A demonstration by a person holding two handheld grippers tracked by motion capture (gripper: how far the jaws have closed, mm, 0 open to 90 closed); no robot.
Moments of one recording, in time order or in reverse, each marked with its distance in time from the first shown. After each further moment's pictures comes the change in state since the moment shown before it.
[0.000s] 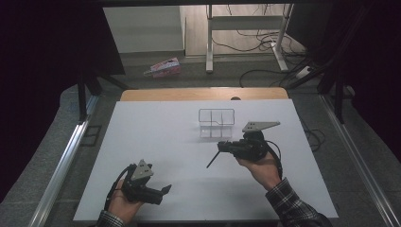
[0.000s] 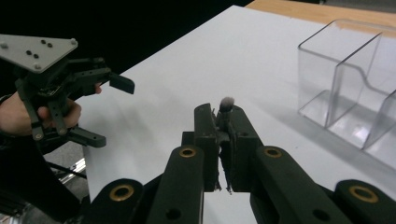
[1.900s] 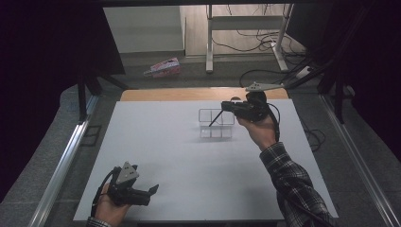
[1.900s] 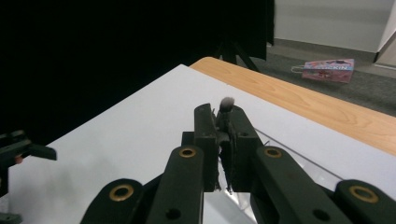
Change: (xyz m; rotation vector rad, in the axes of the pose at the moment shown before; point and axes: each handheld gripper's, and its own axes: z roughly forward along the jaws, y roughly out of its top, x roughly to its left) left arm 0.014 -0.020 -0.021 -0.019 0.074 -0.056; right arm -0.052 0.083 0.002 -0.119 -0.147 -0.013
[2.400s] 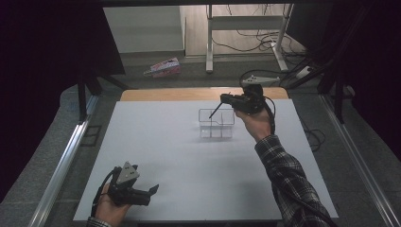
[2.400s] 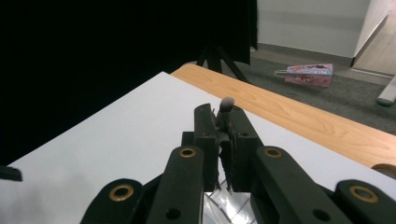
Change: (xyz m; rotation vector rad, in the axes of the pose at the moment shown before) left arm 0.000 0.000 0.001 -0.001 0.000 0.003; right arm -0.011 0.012 0.015 -0.011 -0.058 0.000
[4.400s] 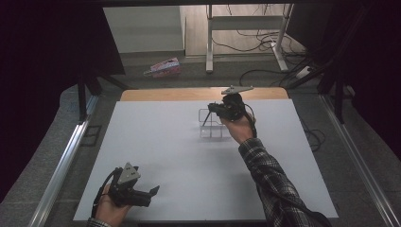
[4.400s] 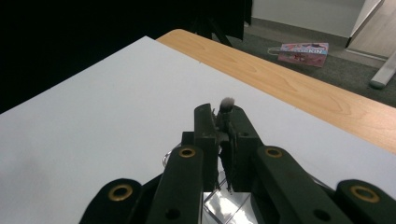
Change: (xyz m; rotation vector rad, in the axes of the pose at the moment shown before) left arm -0.002 -0.001 0.001 0.029 -0.012 0.000; right arm 0.002 -0.032 0.066 0.098 -0.047 -0.058
